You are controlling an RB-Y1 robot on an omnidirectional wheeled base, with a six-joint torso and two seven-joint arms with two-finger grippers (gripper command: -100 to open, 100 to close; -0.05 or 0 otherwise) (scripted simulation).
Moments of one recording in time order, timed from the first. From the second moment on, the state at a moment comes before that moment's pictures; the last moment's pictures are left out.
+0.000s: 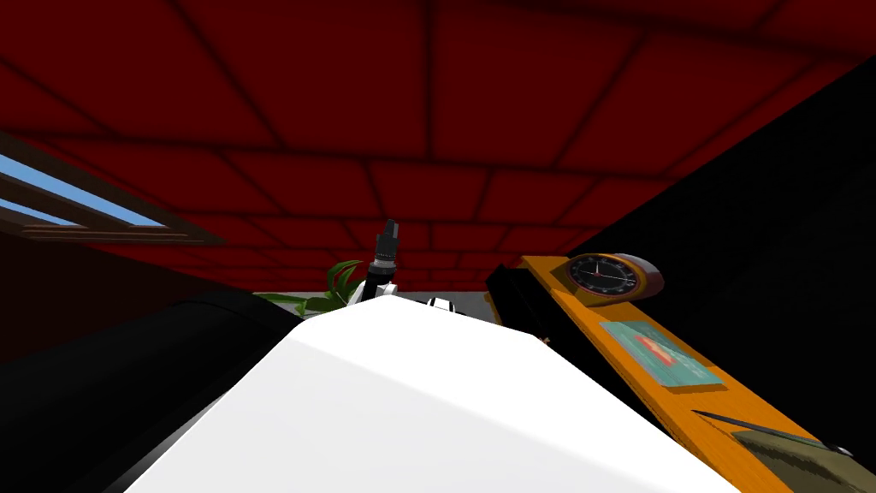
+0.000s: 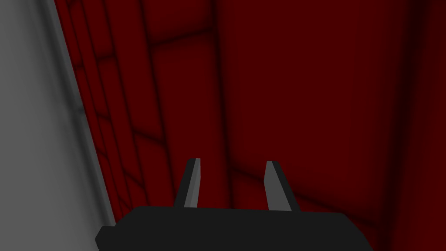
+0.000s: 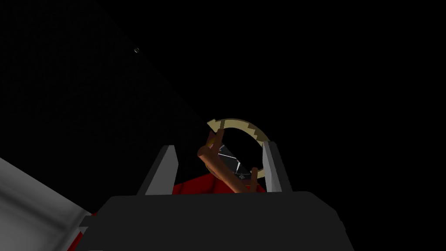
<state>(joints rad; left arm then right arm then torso) 0.49 0.05 -0.03 -2.22 -0.11 -0.59 -0.10 0.09 -0.40 0.98 -0.94 0.94 2.00 -0.01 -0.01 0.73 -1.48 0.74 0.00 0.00</state>
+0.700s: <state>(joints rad) 0.49 0.05 -0.03 -2.22 -0.11 -0.59 -0.10 0.09 -0.55 0.97 -1.14 1.00 1.93 0.10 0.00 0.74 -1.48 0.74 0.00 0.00</state>
